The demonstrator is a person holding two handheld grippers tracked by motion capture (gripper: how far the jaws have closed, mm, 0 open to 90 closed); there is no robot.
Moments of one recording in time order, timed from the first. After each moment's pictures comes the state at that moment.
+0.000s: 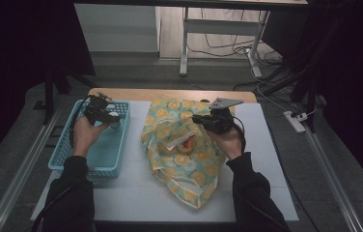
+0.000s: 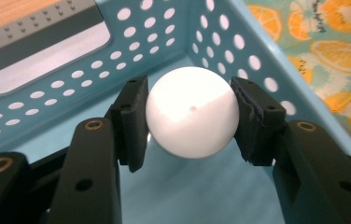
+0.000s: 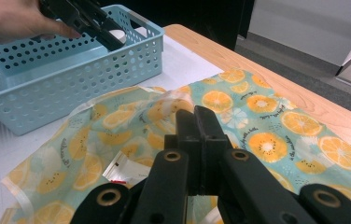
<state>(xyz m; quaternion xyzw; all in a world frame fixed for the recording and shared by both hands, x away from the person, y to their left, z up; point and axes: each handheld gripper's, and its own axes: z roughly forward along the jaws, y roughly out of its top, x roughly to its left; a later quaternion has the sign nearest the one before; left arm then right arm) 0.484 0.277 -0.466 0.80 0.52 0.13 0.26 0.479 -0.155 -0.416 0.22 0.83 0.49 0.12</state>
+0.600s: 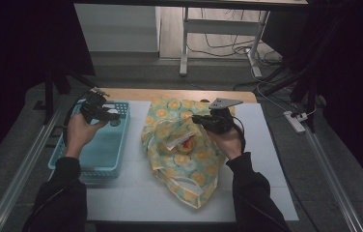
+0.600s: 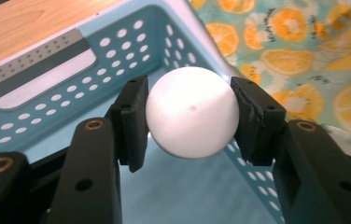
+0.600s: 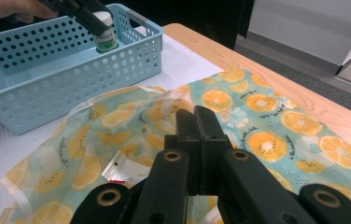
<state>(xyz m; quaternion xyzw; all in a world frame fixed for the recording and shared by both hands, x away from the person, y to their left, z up) 0.466 0.271 -0.432 0.82 0.49 0.12 0.28 0.480 -0.155 -0.417 0.22 0.83 0.49 0.12</state>
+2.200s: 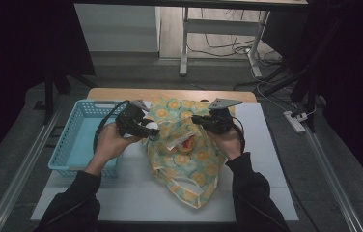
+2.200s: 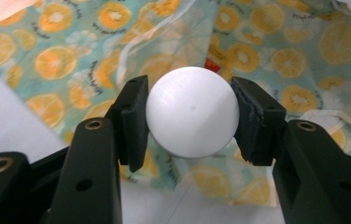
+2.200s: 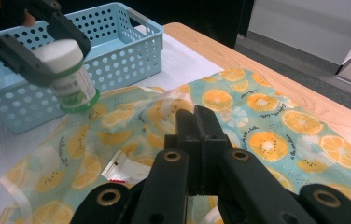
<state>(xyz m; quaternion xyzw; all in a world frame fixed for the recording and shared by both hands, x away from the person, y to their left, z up) 0.425 0.144 -0.405 0.88 0.33 0.07 0.34 0.479 -0.154 -0.418 0.22 0.83 0.49 0.12</state>
